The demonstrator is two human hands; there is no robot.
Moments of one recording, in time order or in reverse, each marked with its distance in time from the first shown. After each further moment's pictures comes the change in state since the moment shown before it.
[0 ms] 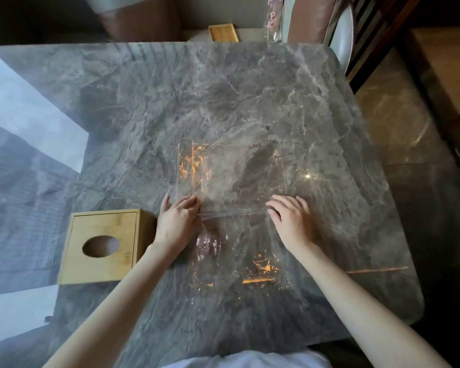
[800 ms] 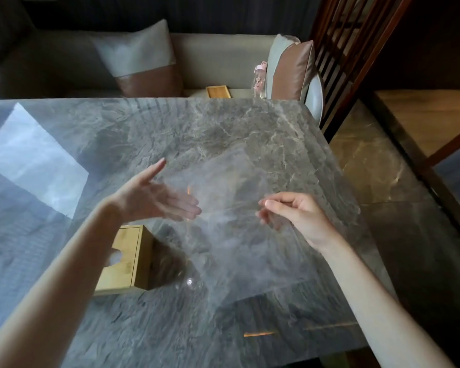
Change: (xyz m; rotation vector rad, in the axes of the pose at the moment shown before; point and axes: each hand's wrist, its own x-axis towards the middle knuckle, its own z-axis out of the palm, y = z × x) left_hand 0.026 0.000 -0.159 -1.433 -0.799 -0.222; right_hand 0.007 -0.058 -0.159 1.224 -0.340 0.208
